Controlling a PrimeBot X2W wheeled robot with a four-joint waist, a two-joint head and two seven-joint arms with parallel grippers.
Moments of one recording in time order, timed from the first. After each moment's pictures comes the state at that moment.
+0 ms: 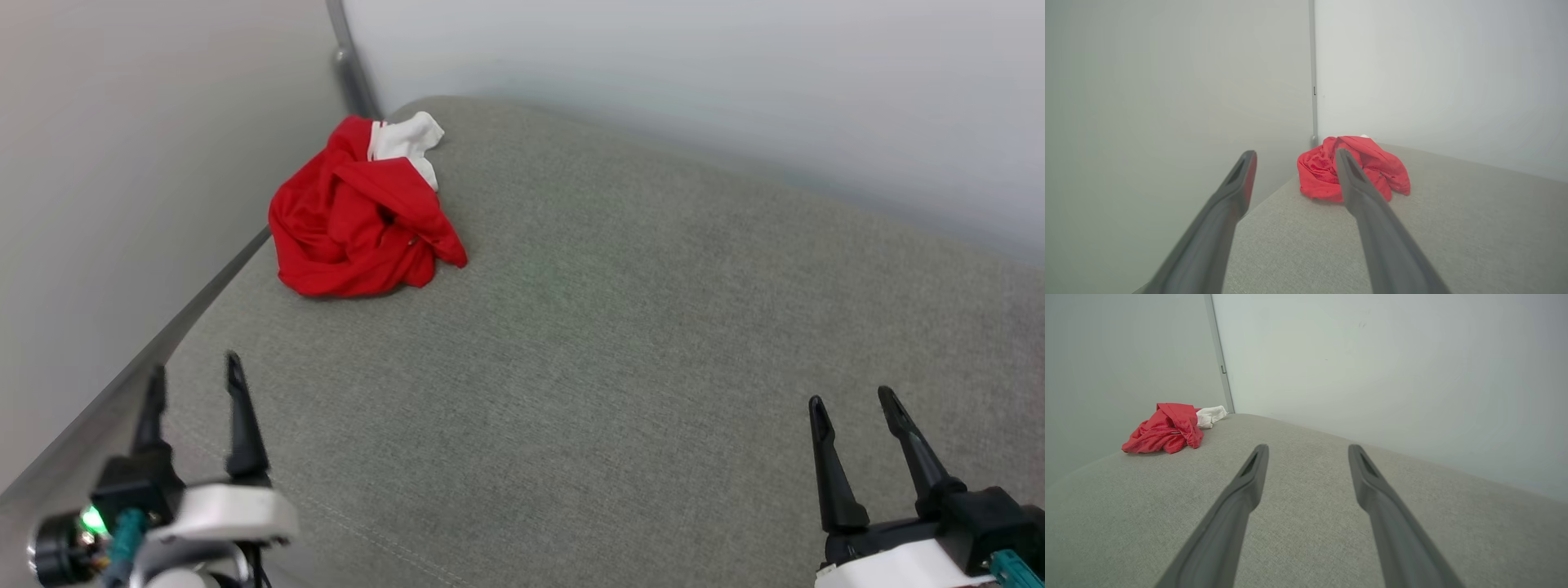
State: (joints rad) left arm -0.01 0.07 0.10 0.08 -0.09 0.07 -0.26; right arm 0.09 -0.05 -0.01 0.00 0.05 0.13 -0.26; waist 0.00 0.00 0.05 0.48
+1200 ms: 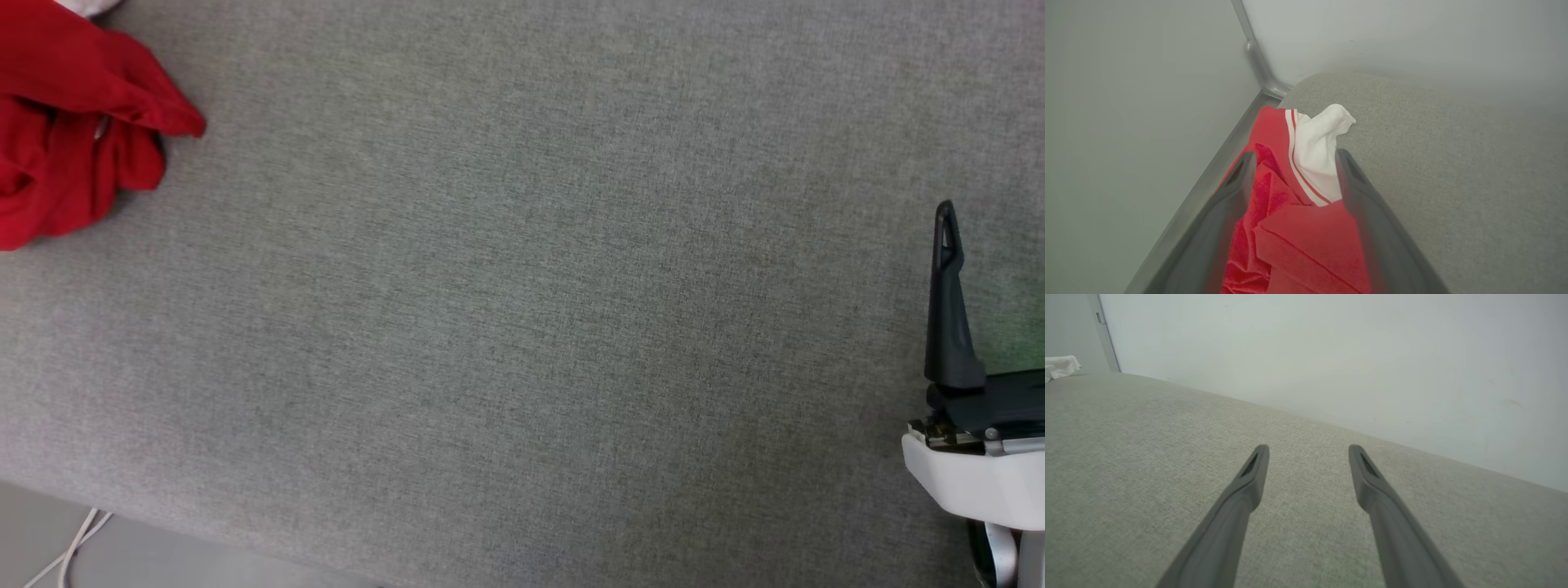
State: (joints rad) left arm -1.15 0.60 0.03 0.76 -0.52 -0.13 0.36; right arm -0.12 -0.05 -0.10 -0.33 -0.20 0.13 -0.26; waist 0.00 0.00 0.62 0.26
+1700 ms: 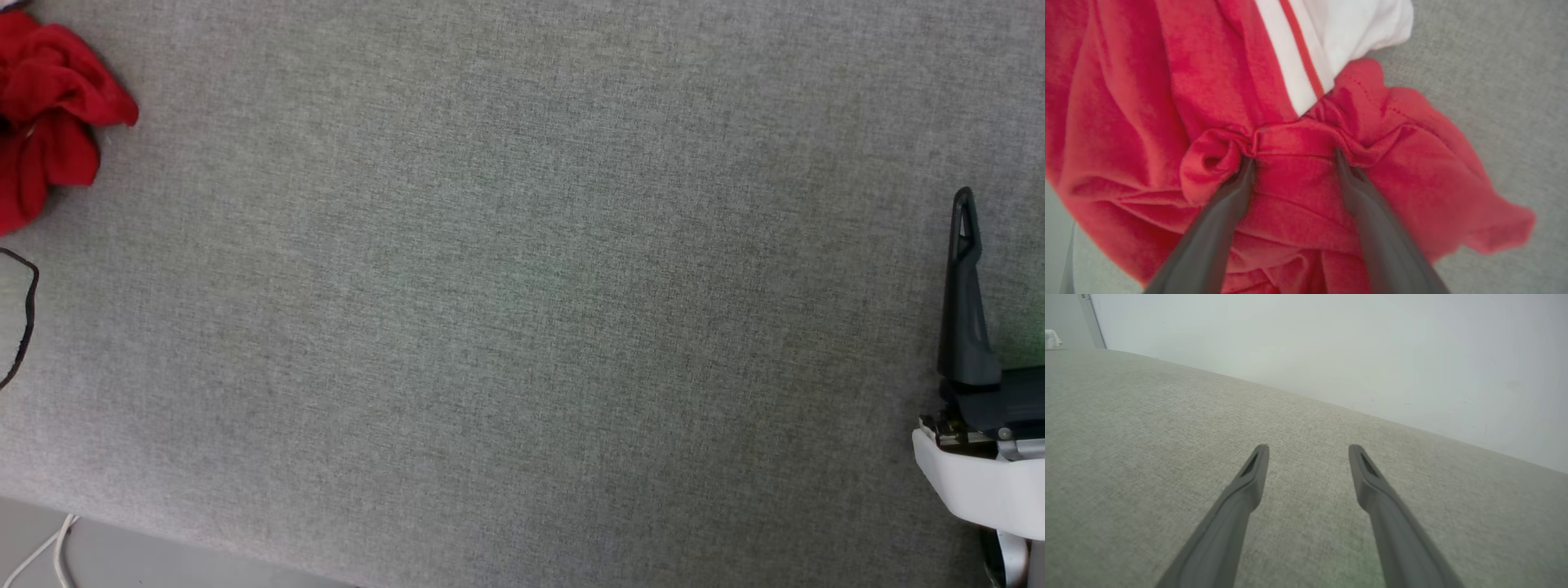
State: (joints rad) left arm -1.07 0.69 -0.22 0.80 -0.87 -0.13 0.77; right arm -0.13 -0.06 -0.10 -0.39 -0.24 0.13 -0.26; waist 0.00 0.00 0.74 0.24
